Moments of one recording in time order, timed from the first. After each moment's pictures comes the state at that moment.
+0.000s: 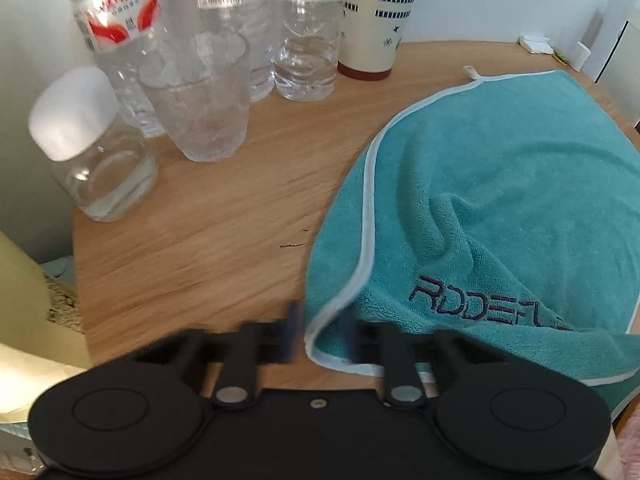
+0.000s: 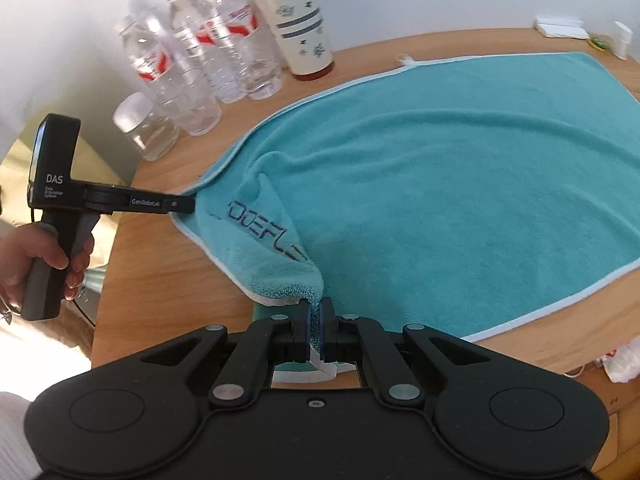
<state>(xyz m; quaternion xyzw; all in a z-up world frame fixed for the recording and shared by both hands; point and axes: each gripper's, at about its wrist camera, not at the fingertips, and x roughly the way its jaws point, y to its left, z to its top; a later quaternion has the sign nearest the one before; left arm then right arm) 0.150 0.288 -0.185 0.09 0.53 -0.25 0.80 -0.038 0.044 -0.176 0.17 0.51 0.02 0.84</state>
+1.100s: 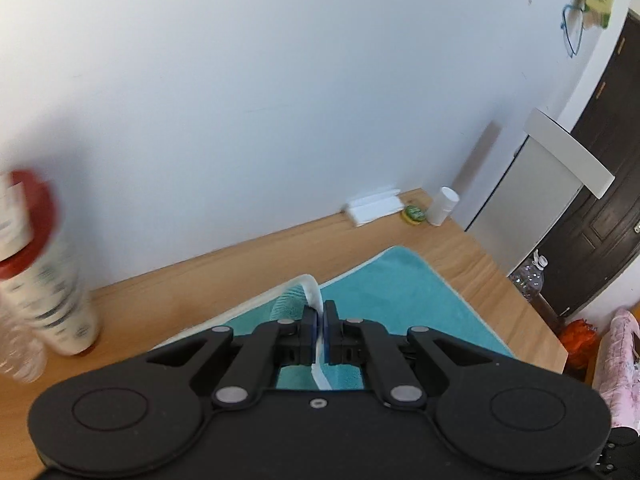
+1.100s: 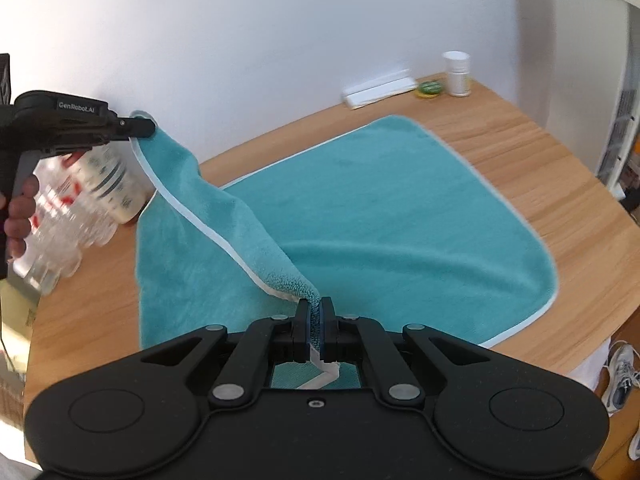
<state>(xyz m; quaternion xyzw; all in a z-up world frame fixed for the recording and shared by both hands) 0.221 -0.029 -0.079 0.00 0.43 -0.35 0.83 -0.048 -0.244 -0.163 0.21 0.43 -0.09 0.87</state>
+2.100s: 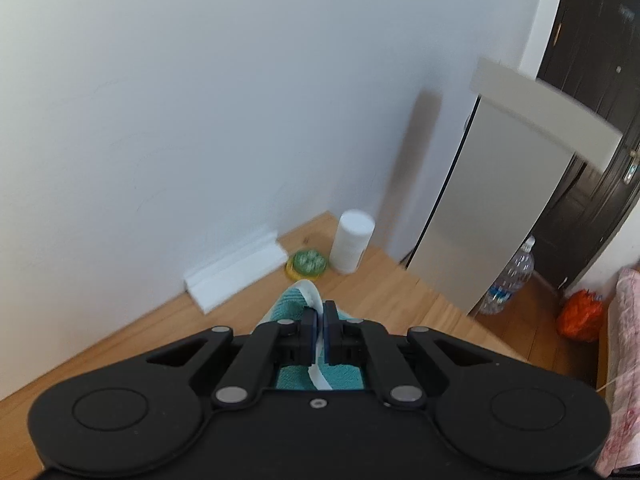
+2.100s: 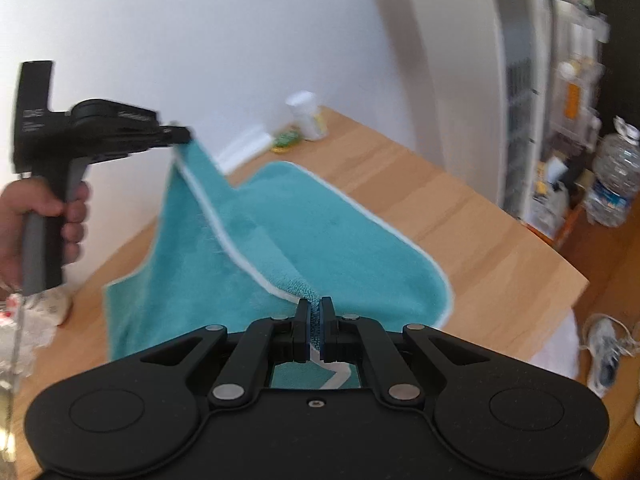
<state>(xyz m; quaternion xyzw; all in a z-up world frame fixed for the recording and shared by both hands) 0.234 -0.241 -0.096 0.04 0.37 -0.41 0.83 -0.080 -0.347 -0.151 0.26 0.38 -0.14 0.88</state>
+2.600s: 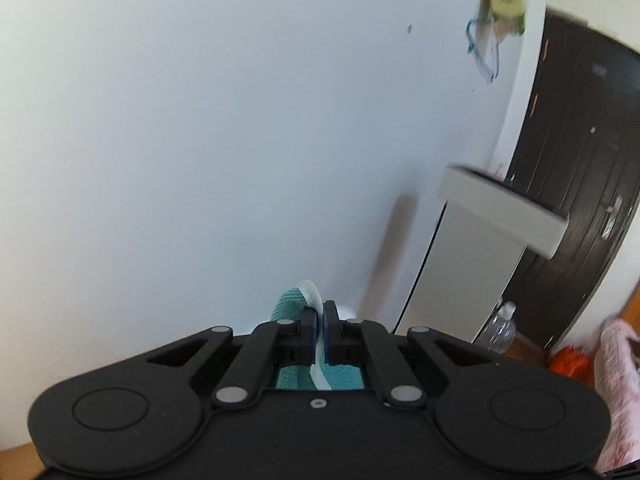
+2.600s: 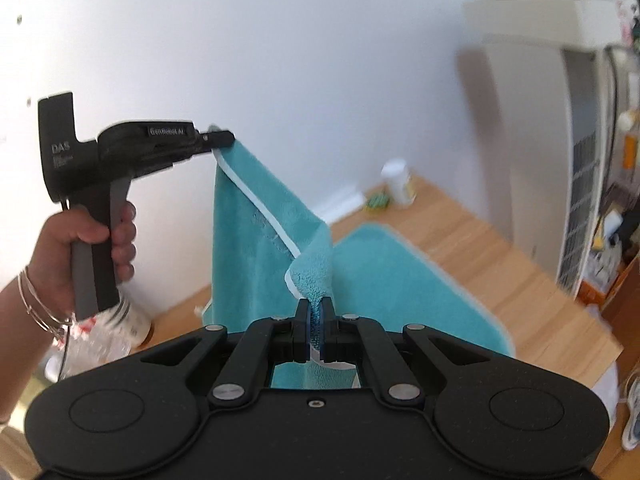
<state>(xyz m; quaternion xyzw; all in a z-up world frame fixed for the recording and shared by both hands) 0.218 -0.212 -0.020 0.00 0.28 -0.43 0.86 -0.080 -0.347 -0.094 0.25 0.30 -0.12 0.91</state>
